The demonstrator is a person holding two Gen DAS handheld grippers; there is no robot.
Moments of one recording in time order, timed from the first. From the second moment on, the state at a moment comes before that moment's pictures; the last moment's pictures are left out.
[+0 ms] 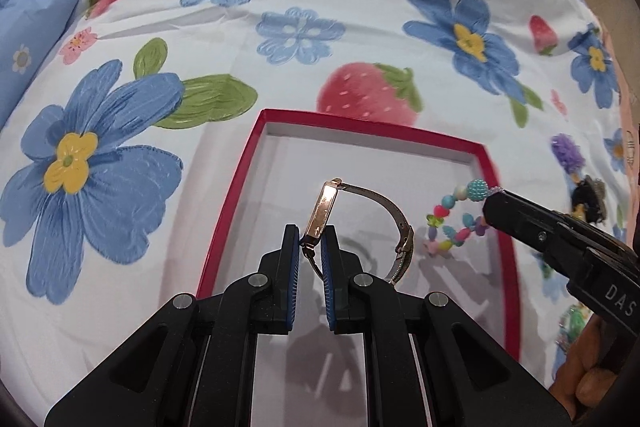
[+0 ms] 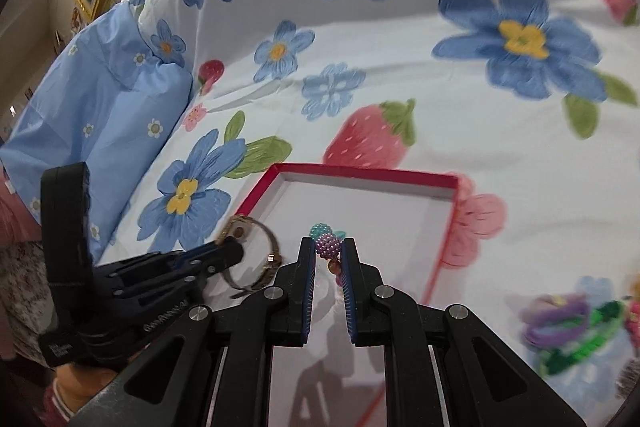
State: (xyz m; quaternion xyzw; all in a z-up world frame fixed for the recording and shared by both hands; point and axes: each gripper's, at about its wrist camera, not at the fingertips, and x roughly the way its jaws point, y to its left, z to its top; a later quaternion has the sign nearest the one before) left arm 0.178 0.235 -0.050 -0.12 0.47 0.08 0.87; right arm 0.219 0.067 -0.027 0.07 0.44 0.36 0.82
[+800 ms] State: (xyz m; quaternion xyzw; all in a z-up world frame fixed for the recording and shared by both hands) left arm 0.200 0.236 -0.079 -0.10 0.51 0.11 0.85; right arm 0.246 0.085 -0.064 0.03 0.48 0.34 0.80
